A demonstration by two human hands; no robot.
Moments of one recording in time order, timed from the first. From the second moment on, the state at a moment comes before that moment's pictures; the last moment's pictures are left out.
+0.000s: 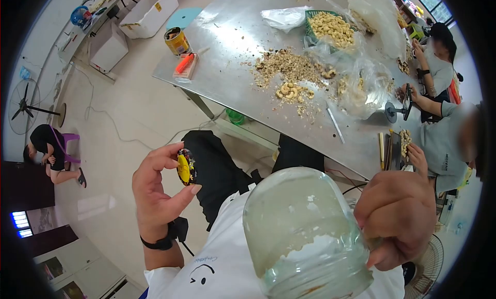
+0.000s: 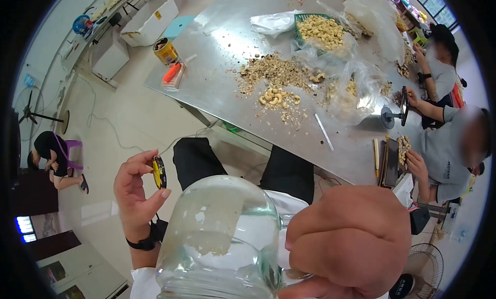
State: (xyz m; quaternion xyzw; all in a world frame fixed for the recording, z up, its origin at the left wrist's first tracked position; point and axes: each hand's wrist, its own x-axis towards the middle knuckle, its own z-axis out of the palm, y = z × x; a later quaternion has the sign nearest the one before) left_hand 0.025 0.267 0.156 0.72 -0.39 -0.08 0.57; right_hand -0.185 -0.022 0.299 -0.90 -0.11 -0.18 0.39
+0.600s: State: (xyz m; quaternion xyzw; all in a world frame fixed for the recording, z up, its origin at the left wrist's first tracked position) left_hand 0.025 0.263 0.165 0.72 -0.40 -0.08 0.56; right_hand -0.189 -0.018 0.305 -0.90 -0.11 -0.22 0.36
